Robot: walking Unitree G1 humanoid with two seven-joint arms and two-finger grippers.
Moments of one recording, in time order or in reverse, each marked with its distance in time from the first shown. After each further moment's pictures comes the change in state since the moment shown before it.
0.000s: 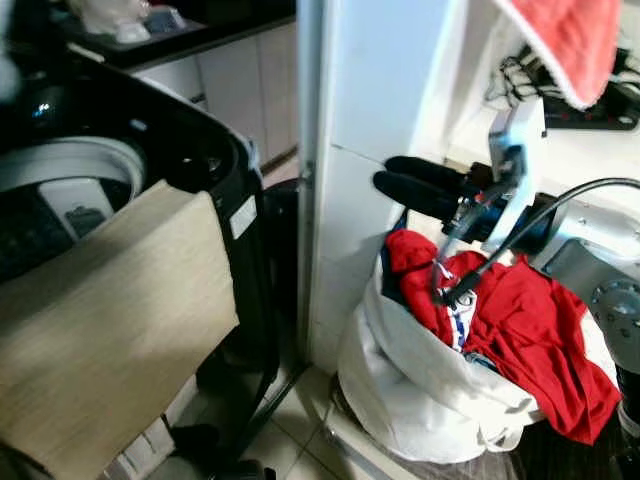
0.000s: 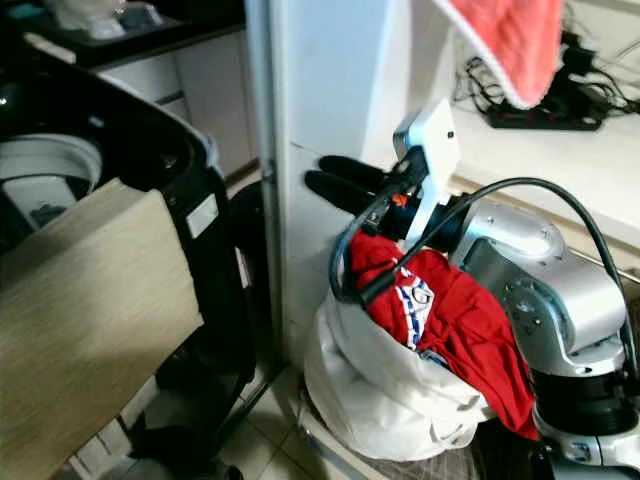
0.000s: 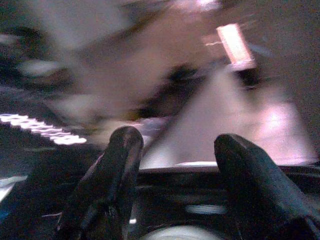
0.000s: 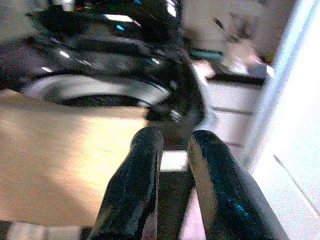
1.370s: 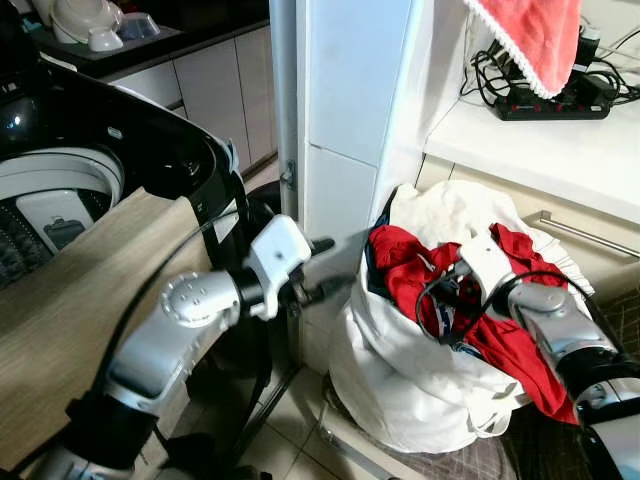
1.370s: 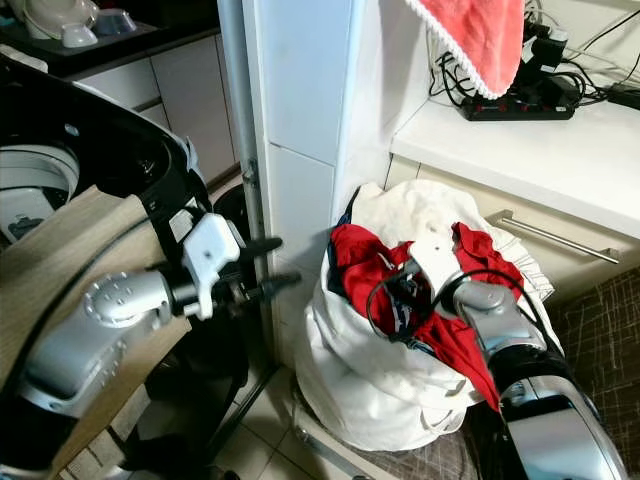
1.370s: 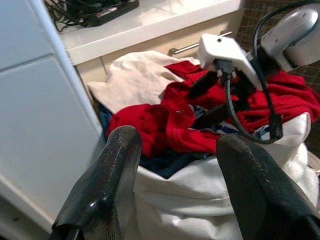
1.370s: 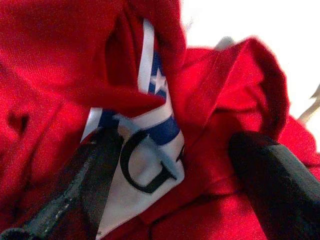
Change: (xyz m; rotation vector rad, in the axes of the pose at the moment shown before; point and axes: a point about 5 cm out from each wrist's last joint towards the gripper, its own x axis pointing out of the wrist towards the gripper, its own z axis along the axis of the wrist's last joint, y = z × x) left arm -0.066 -0.260 -0.038 -0.339 -0.081 -0.947; right arm -0.045 -0.071 -0.203 -0.028 0.741 -0.421
